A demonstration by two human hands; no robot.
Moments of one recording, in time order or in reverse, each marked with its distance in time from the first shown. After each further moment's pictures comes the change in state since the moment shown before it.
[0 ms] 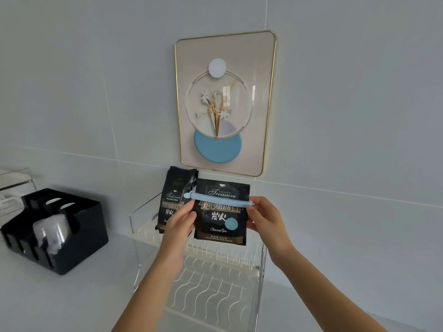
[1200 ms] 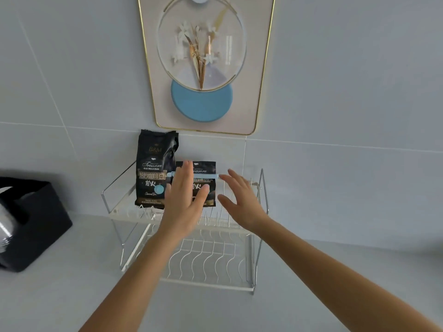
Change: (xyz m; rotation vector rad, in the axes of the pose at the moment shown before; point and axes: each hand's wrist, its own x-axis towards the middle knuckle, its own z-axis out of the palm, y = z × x) left_hand 0.048 -0.033 -0.025 0.813 -0.243 0.370; right_hand 0.020 0.064 0.055 -0.864 -0.030 -0.104
